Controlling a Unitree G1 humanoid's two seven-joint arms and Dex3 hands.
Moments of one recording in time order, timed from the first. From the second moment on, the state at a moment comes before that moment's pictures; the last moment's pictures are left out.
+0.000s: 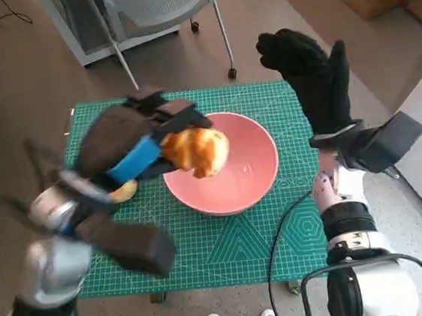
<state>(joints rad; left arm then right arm) -0.60 0.51 -0.22 -0.10 0.55 -0.07 -0.33 -0.97 -0.09 -0.30 1.11 0.31 -0.77 0.65</state>
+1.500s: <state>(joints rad) -0.54 0.57 -0.17 -0.08 0.45 -0.13 -0.45 -0.93 -0.10 -0.28 1.08 0.31 -0.78 0.61</state>
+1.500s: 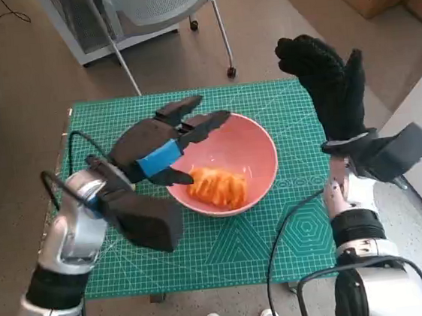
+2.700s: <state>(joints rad) -0.12 0.76 0.22 -0.32 0.32 0.12 -0.53 -0.95 -0.08 -0.30 1.11 0.32 -0.76 0.65</state>
